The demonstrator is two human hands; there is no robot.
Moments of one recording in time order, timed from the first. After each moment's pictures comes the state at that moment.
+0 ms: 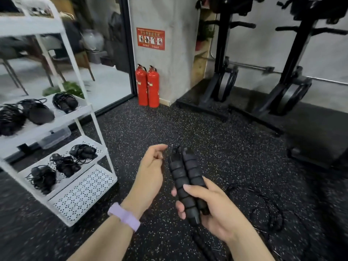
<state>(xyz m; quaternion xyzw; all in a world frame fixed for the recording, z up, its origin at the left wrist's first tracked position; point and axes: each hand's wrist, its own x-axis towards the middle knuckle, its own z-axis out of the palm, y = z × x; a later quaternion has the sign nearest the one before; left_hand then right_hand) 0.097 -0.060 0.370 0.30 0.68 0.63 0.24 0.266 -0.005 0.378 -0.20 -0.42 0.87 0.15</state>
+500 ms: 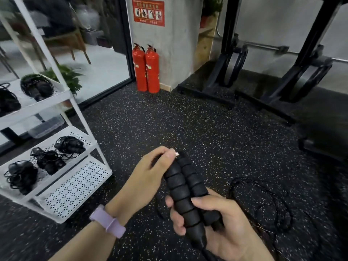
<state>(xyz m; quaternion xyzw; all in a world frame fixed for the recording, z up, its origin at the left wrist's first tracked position) 0.078 -0.027 0.355 0.46 0.64 0.55 0.27 0.251 0.039 0.344 -0.06 -0.29 0.95 0.08</state>
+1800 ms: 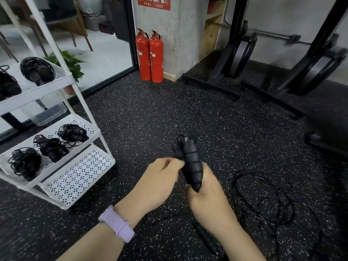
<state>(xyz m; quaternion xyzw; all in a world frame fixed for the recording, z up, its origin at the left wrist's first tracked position) 0.088 -0.025 0.329 0.32 0.75 0.45 0.38 0.225 0.040 0.310 -0.39 -0.77 0.49 0.16</state>
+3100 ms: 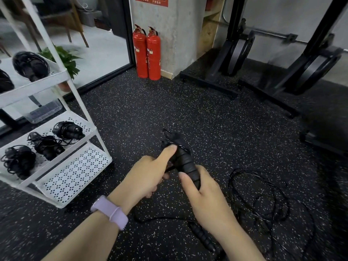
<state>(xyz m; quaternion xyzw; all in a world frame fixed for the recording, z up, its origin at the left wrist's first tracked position) 0.068 -0.023 0.326 0.20 0.79 0.38 0.42 0.229 0.039 0.310 -0.41 -0.76 0.48 0.14</state>
